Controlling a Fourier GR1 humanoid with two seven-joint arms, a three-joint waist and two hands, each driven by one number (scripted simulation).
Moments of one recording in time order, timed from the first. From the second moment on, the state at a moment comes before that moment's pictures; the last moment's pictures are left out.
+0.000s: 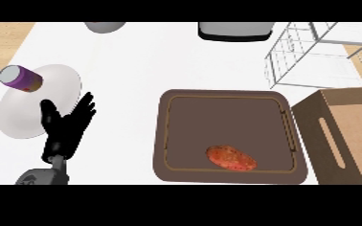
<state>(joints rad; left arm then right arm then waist) -0.06 0.25 -0.03 -1.36 0.22 0.07 0.28 -1.31 -0.90 -0.56 -0.38 0.26 0.10 0.06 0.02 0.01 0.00</state>
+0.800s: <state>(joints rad) -0.05 0.25 -0.01 -1.36 0.22 0.05 0.27 -1.20 -1.22 -0.72 -0.24 0.16 0.10 0.07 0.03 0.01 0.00</state>
